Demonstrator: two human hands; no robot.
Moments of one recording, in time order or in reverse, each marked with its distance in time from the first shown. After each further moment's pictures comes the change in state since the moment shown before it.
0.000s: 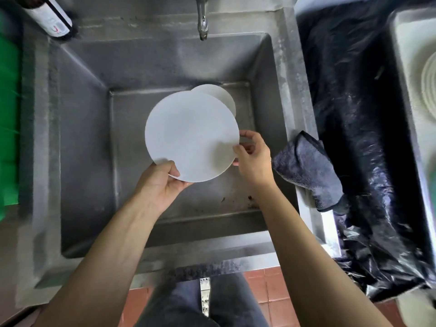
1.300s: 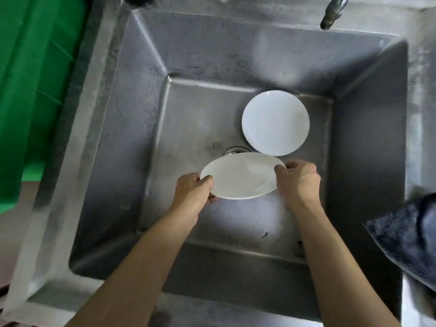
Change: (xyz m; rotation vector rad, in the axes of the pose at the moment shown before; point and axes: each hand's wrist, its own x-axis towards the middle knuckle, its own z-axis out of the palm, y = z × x) left_hand 0.107 -0.017 -0.073 0.465 0.468 0.092; right_hand 0.095 0.049 0.091 -0.497 0.011 0.131
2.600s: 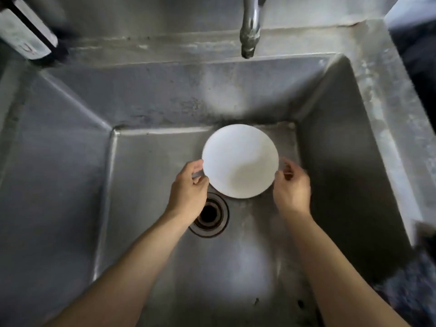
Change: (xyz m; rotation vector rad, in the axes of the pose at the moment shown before) left_hand 0.086 0.057 0.111 0.361 -0.193 0.527; right_hand 0.120 0.021 0.003 0.381 0.185 -0.075
